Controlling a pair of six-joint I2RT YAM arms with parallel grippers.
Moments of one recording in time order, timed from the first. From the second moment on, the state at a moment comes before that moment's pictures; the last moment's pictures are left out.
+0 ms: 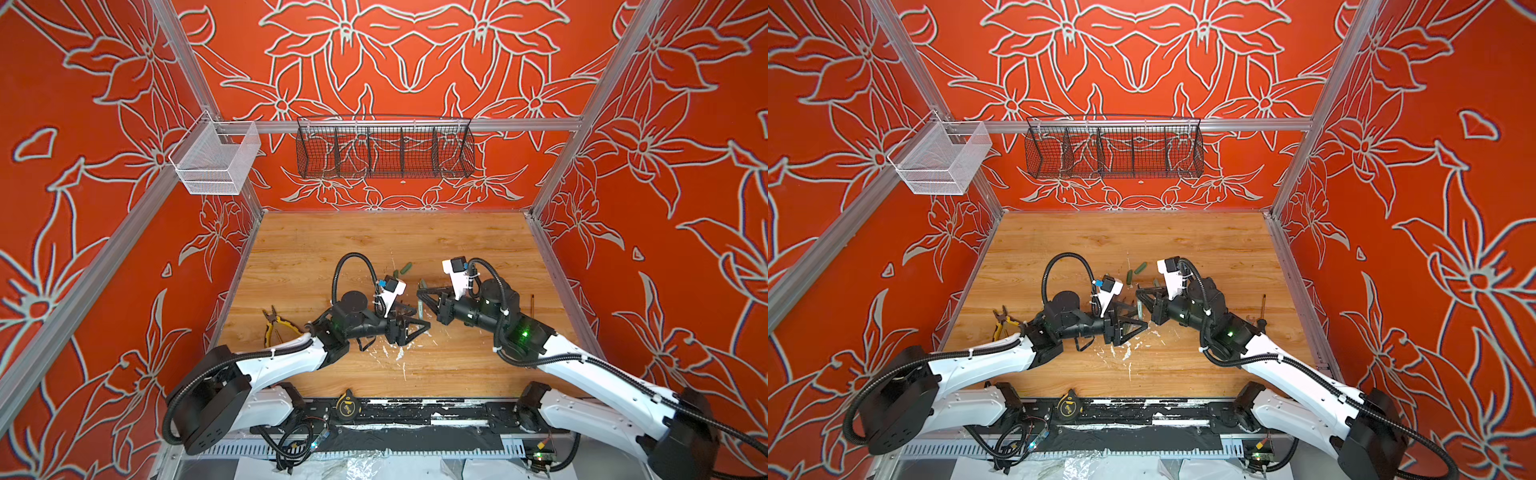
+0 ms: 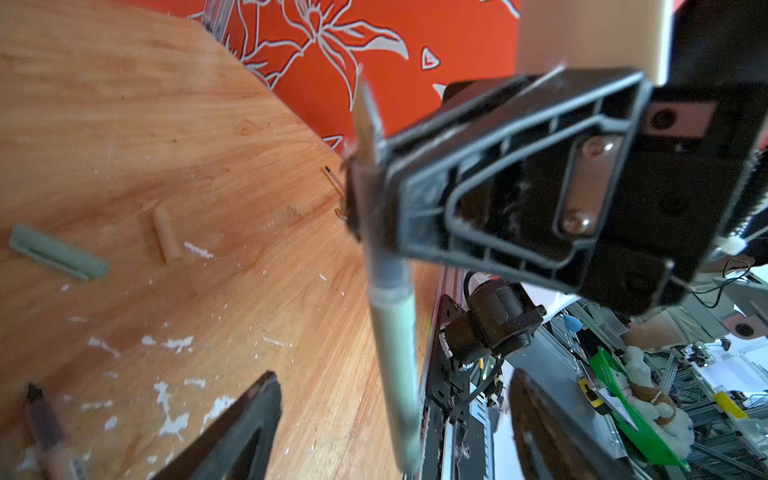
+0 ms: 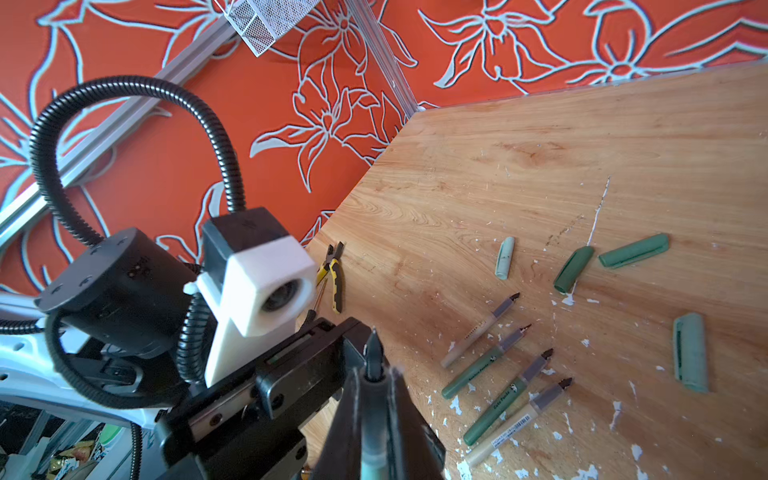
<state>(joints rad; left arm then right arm) -0.75 1.25 0.49 0.62 0.57 -0.56 0.75 0.95 0.64 0.10 -0.25 0.57</state>
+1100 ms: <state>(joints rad) -0.76 0.96 0.57 0.15 0.18 -0.42 0.68 0.98 0.83 -0.21 -0.13 0.65</state>
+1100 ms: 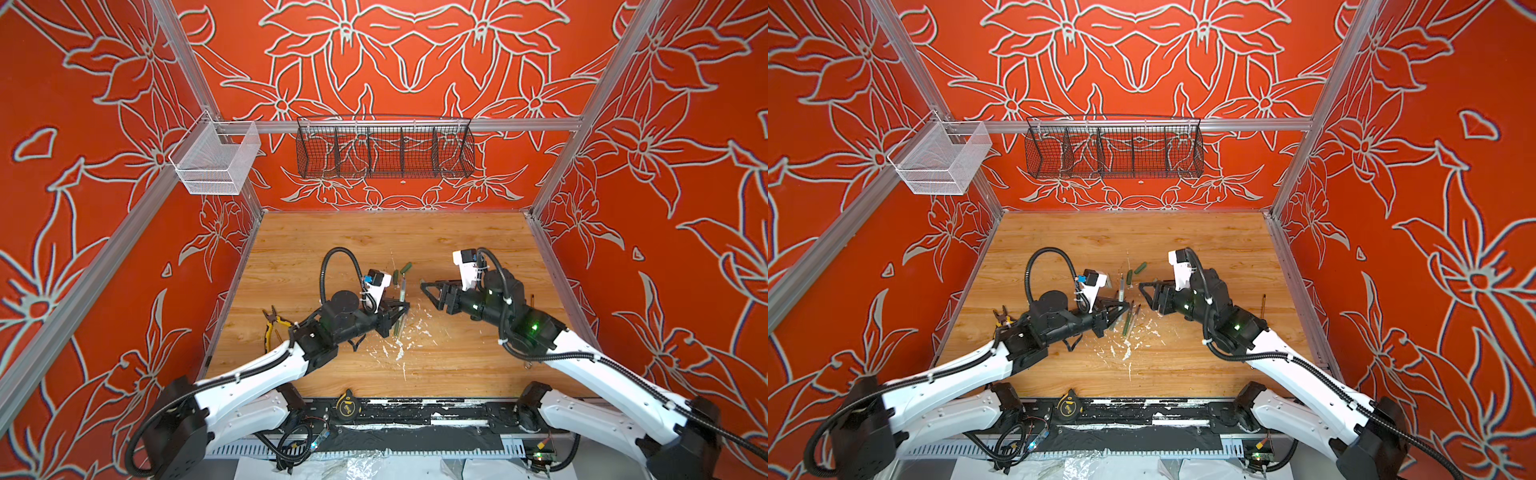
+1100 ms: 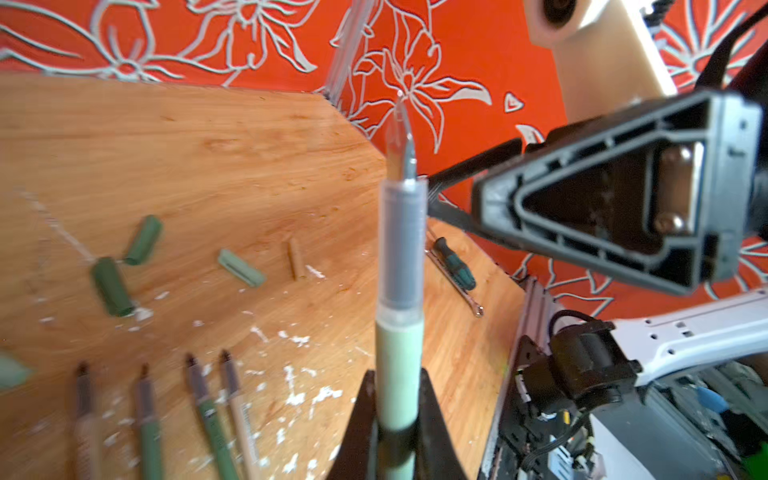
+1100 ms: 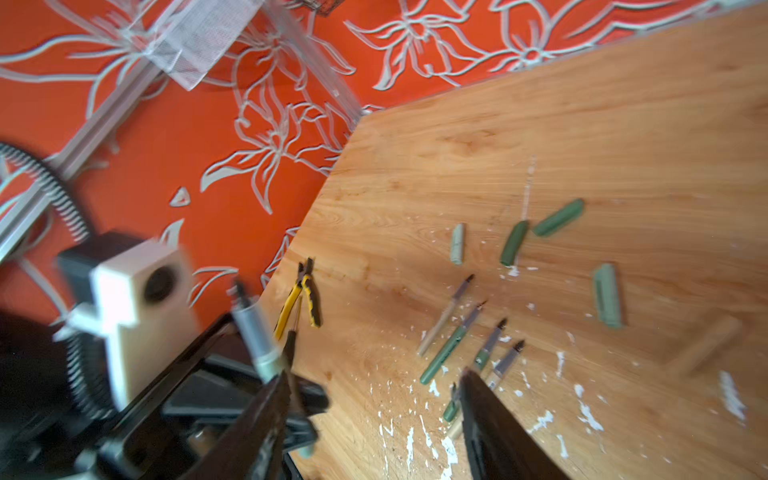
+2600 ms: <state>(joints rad) -0.75 0.64 0.66 -0.46 0.13 -0.37 0.36 2.01 1.43 -0.80 -0.07 0.60</state>
